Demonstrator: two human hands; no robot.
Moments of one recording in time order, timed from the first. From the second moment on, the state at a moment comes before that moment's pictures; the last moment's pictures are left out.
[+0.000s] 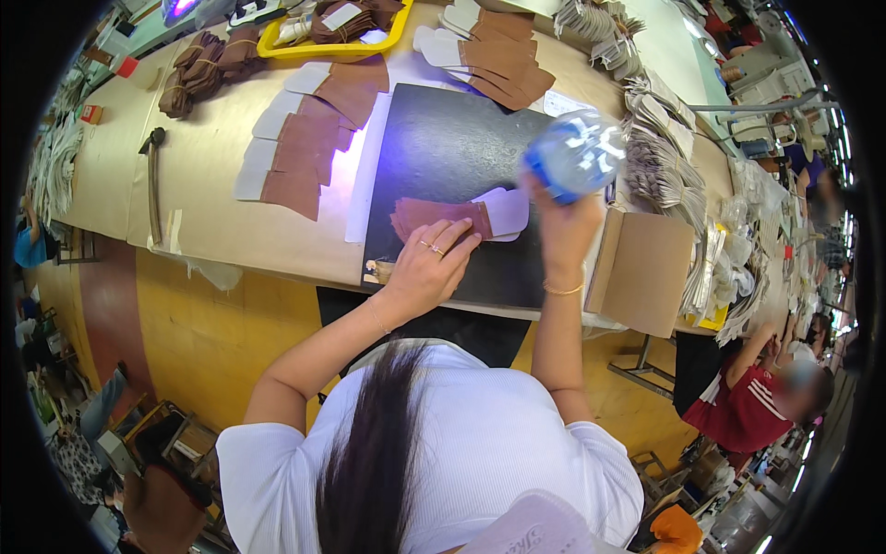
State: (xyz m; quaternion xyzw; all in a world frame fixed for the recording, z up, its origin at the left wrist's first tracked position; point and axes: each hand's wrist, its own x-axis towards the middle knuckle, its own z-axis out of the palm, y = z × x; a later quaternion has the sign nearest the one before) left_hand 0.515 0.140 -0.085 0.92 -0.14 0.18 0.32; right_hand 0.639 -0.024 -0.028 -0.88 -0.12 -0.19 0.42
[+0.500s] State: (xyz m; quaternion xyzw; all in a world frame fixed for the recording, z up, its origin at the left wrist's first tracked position) left_hand 0.565 0.141 -0.067 0.92 -0.03 0.08 0.39; right_hand 0.639 -0.039 -0.026 -0.88 -0.08 -0.19 0.43
